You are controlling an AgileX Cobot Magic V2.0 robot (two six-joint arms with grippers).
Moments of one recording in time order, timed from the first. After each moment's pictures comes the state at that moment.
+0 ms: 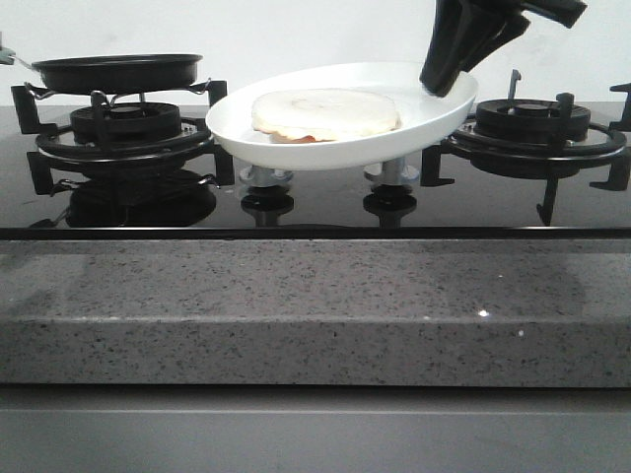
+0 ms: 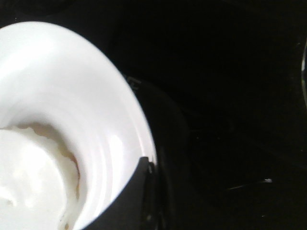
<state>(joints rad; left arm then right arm) 0.31 1.56 -1.14 -1.24 0.99 0.83 0.24 1.74 -1.61 0.36 1.04 -0.17</state>
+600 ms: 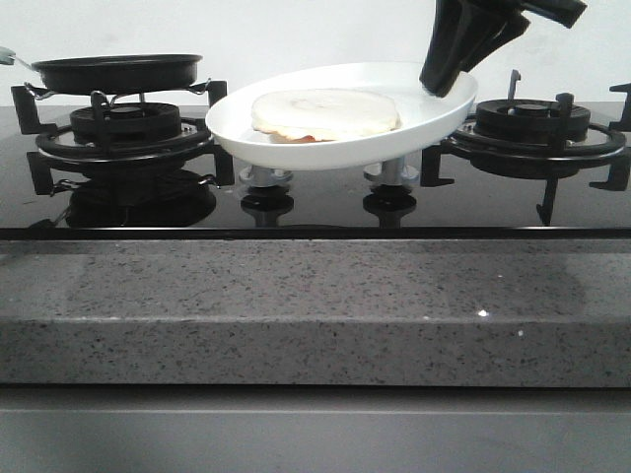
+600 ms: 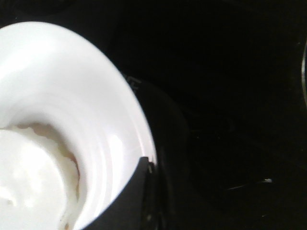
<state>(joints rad) -0.05 1.03 -0.90 -0.46 0.51 0.59 0.24 1.74 -1.61 0.36 1.04 -0.17</state>
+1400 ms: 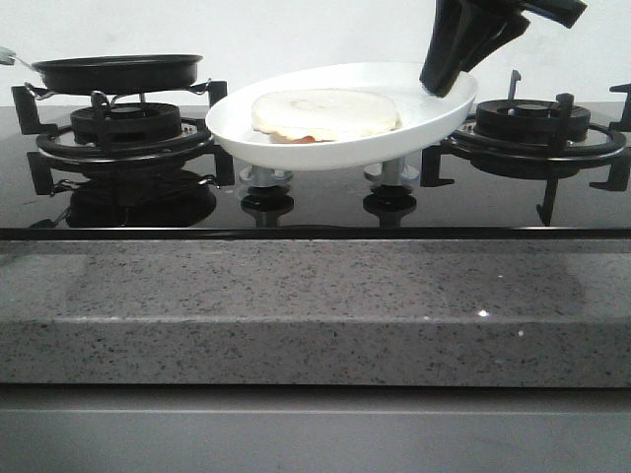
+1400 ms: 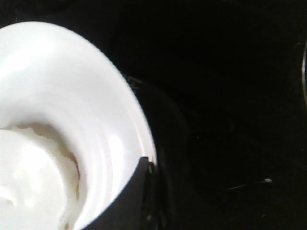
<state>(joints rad) -0.08 0.29 -0.47 -0.25 0.39 0.39 0.24 1.74 -1.61 0.36 1.04 -0.17</state>
